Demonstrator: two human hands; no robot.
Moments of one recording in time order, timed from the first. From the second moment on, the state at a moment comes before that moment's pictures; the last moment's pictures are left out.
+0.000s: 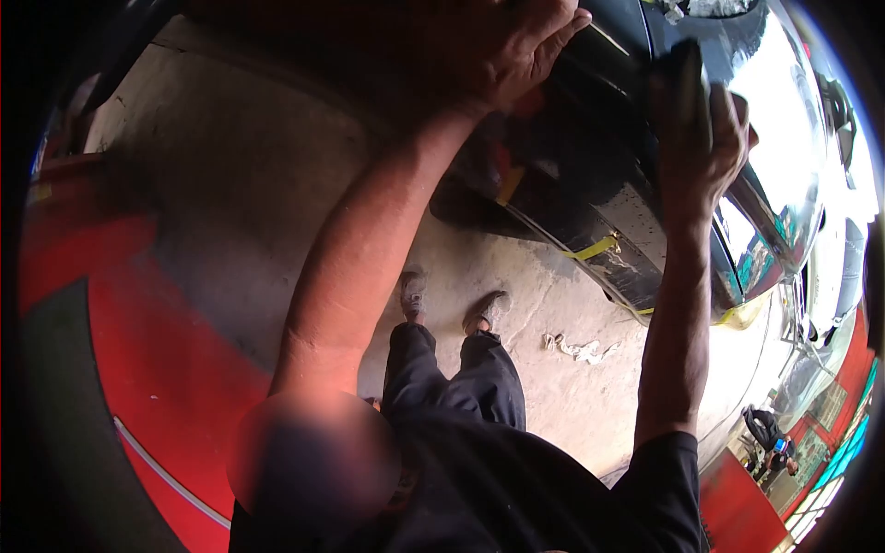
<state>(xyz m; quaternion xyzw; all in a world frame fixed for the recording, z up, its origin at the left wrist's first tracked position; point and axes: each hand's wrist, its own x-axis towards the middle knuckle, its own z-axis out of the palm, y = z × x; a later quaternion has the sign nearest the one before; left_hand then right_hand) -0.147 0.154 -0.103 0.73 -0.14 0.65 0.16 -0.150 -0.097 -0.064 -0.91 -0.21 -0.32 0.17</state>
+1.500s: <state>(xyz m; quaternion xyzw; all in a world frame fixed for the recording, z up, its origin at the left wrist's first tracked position) -0.153 0.155 -0.097 0.75 -0.13 0.62 0.17 -0.138 -0.101 -0.061 -0.89 -0.25 -0.37 0.08</state>
